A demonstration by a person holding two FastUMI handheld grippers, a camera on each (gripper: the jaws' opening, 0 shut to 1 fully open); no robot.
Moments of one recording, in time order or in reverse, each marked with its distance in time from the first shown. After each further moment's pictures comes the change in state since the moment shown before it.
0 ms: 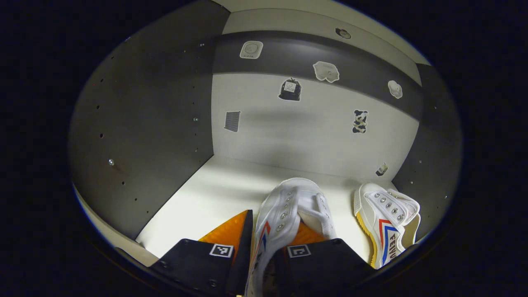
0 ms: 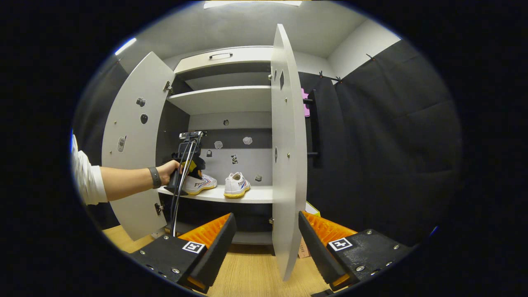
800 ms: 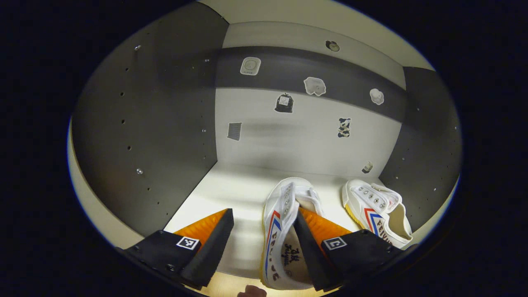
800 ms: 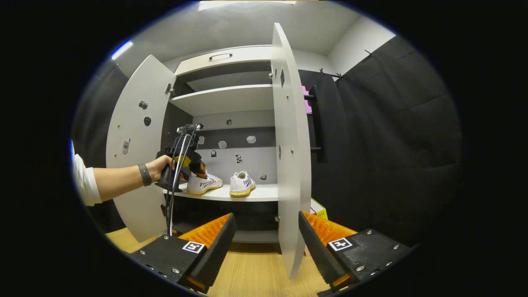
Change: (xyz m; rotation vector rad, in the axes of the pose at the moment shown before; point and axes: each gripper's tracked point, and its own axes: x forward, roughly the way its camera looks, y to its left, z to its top) left arm -0.051 0.006 0.011 0.007 -0.038 -0.087; right arm -0.004 0.009 -0.002 0.031 0.000 0.033
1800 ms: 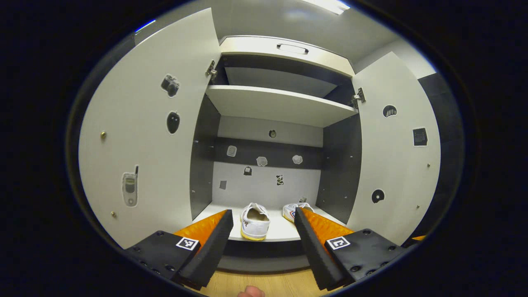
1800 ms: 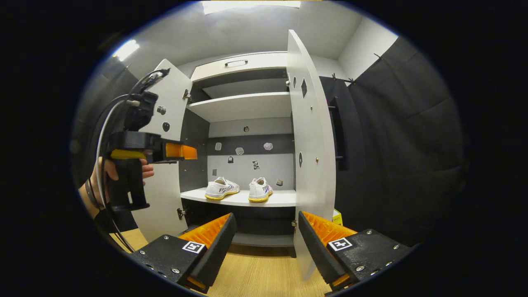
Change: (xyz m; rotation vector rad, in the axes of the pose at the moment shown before) left arm -0.278 -0.024 -0.014 0.059 -0.532 -0.205; right arm -0.011 0.039 0.012 -0.002 -0.050 0.101
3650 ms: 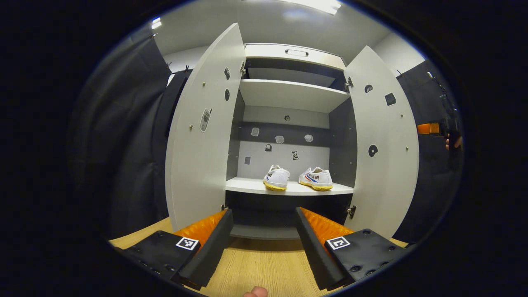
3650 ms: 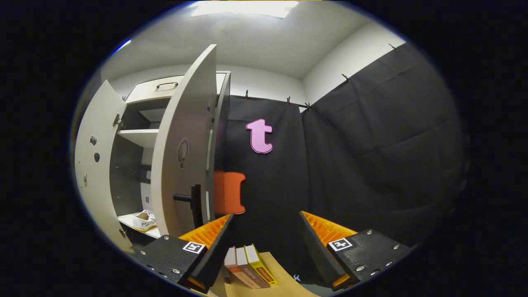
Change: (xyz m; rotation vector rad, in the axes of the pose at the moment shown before) left arm -0.039 0.008 -0.070 0.047 -0.013 0.122; right arm 0.043 -0.222 0.156 -0.090 -0.117 -0.325
